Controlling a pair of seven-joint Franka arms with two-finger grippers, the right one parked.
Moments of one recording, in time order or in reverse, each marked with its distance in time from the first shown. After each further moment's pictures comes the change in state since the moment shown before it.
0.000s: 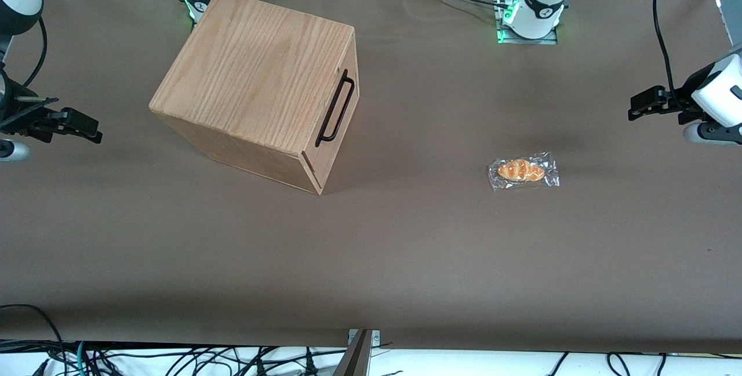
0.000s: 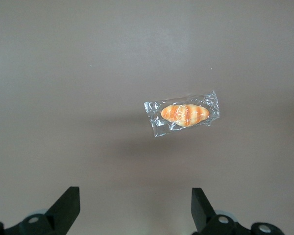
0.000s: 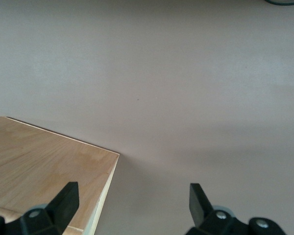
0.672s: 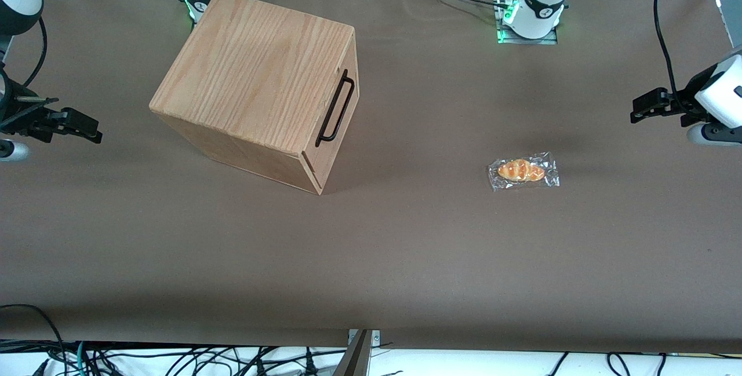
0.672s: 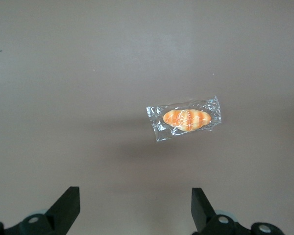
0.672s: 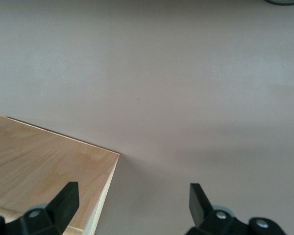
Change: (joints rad) arm 0.000 0.000 0.013 -0.002 0.001 0.021 -0.002
